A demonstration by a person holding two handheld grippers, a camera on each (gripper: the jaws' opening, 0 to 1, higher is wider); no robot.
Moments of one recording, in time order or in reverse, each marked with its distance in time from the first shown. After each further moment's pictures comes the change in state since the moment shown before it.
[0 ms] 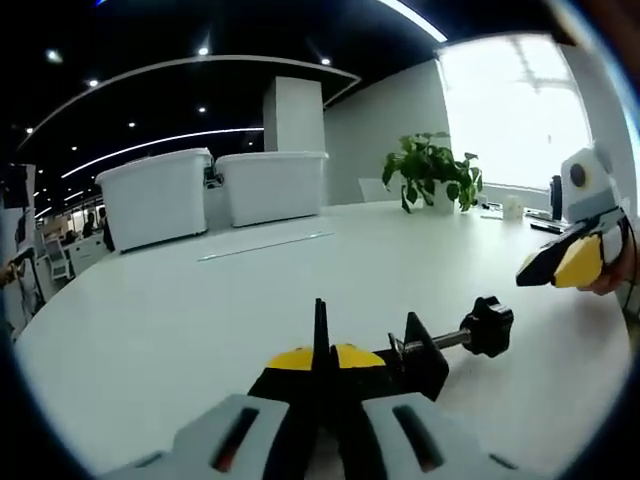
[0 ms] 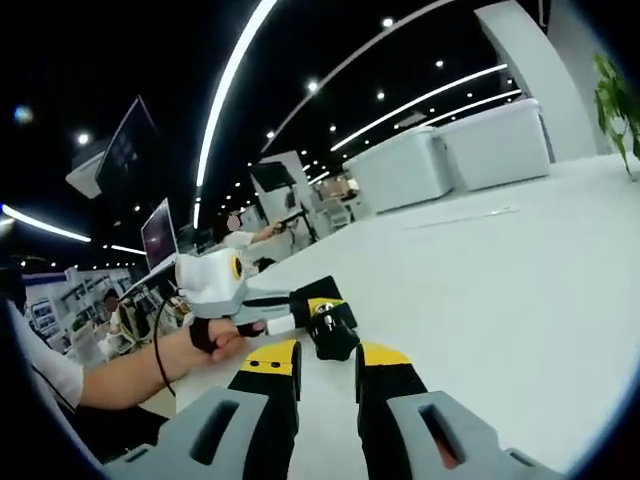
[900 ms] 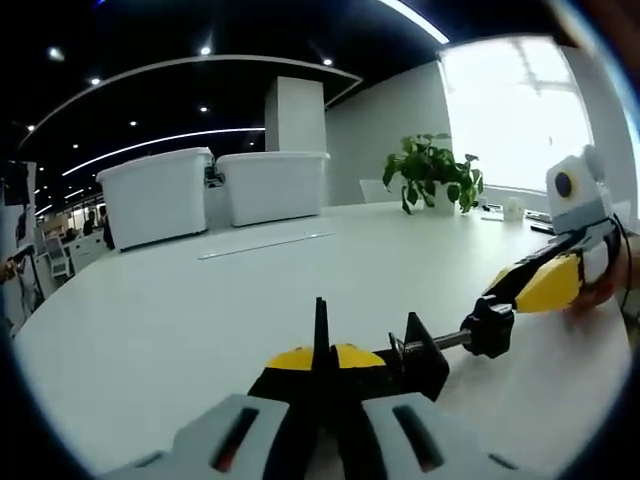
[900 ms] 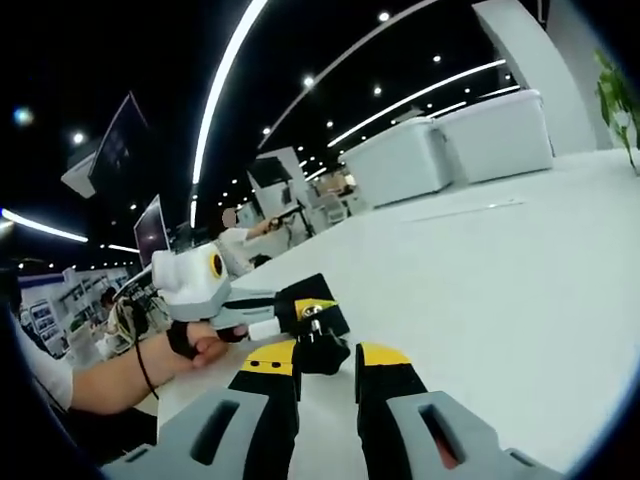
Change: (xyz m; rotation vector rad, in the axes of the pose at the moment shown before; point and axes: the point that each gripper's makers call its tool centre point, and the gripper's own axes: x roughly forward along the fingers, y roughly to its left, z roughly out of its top) left arm 0.004 0.000 -0.004 -0.014 0.000 0.001; right arm 0.028 -0.010 -0.005 0.003 0.019 -0.006
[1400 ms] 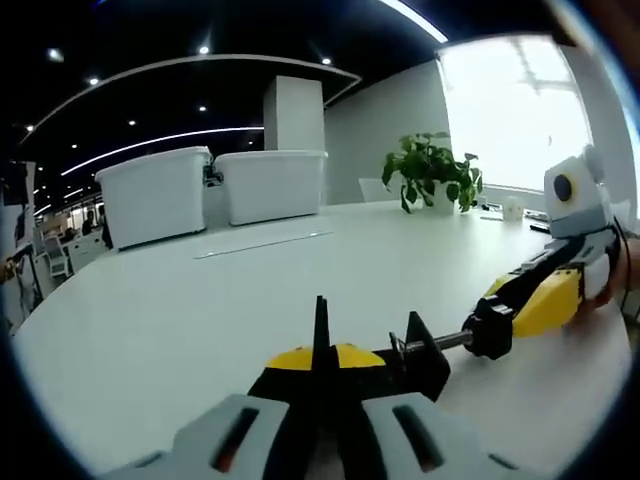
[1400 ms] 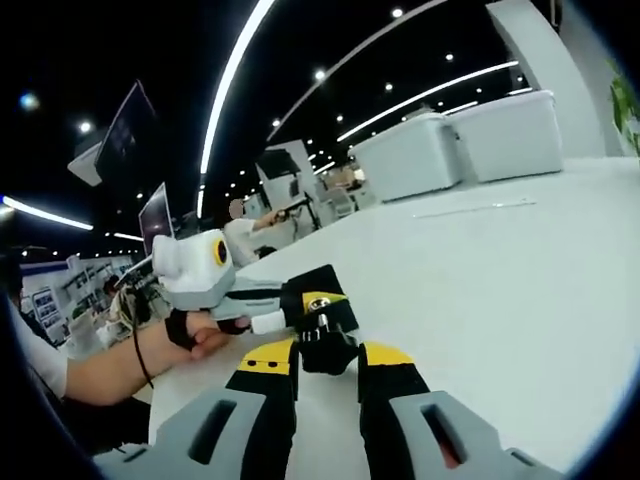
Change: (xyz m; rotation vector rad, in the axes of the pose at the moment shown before) left arm 0.006 0.000 0.000 -0.013 0.008 -0.013; right arm 0.013 0.004 -0.010 -0.039 0.033 0.022
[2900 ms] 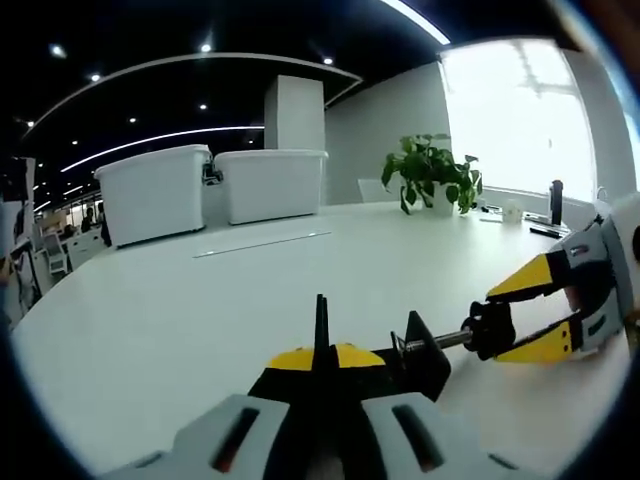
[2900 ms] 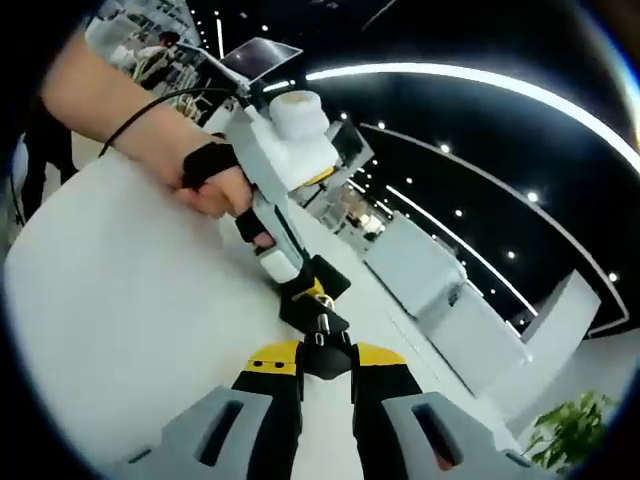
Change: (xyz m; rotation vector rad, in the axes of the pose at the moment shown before) left arm -0.008 -0.008 -0.001 0.000 -0.005 0.007; right arm -0.006 0.025 0.005 -1.070 -0.058 -0.215
